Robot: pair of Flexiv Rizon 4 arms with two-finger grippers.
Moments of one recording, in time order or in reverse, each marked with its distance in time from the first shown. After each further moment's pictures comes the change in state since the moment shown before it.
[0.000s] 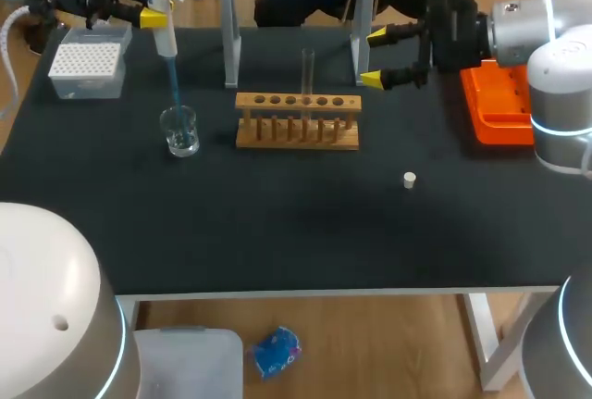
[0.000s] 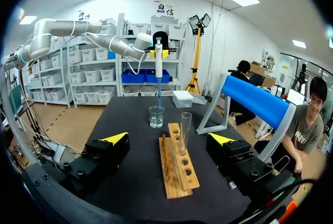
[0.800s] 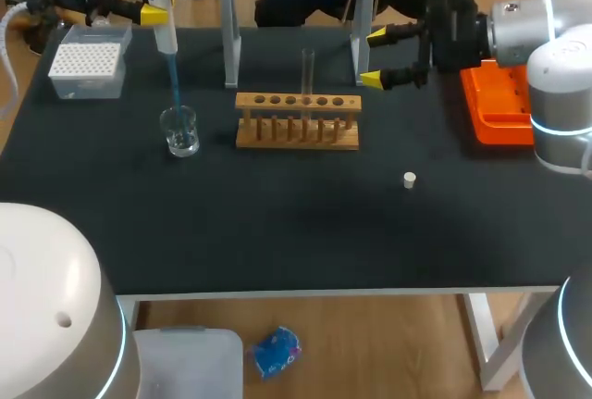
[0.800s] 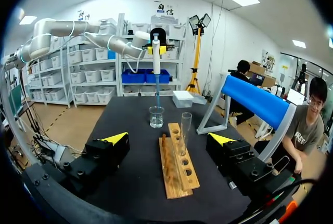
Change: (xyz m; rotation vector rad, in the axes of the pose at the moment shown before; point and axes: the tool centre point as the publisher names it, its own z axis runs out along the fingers) left arm 0.006 -0.015 0.003 -0.005 -0.007 0.017; right arm 0.000 0.000 0.000 0.001 0.000 0.000
